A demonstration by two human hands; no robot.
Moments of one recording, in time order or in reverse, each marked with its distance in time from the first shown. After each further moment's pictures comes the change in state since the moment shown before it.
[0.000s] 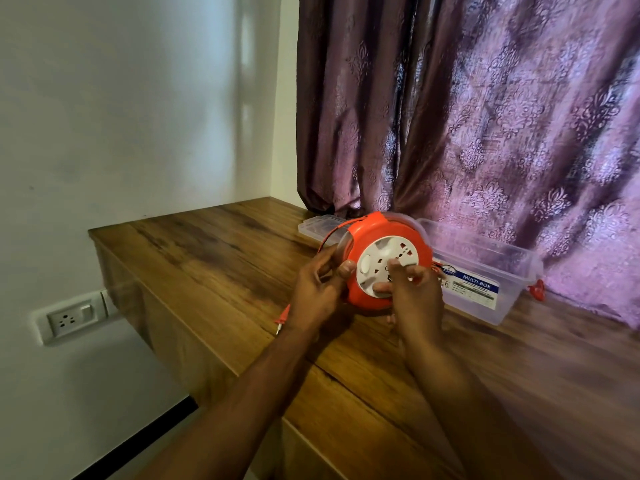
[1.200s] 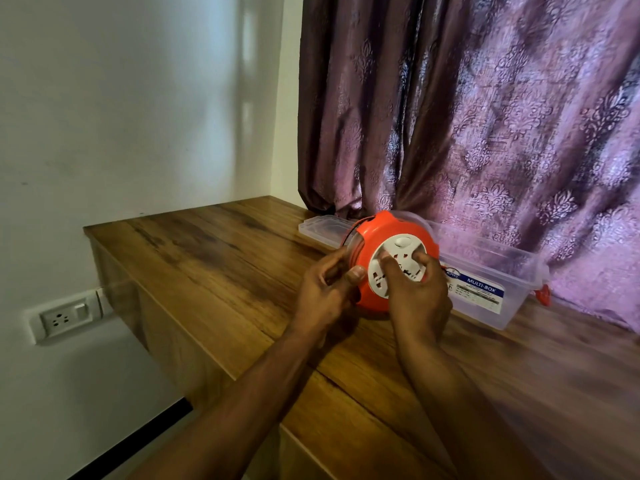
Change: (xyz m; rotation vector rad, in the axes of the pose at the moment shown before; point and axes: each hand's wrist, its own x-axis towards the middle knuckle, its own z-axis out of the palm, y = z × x) left_hand -0.001 -0.002 0.004 -0.156 -0.070 -0.098; right_hand -0.004 -0.011 0.006 -0.162 0.174 -0.166
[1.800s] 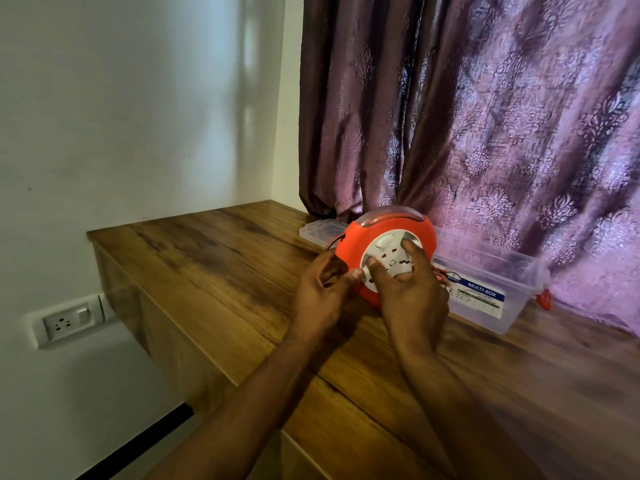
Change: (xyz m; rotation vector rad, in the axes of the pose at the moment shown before) left_hand 0.003 0.004 -0.003 0.158 0.056 0.089; right_hand -0.006 -0.005 0.001 -0.187 -0.018 -0.273
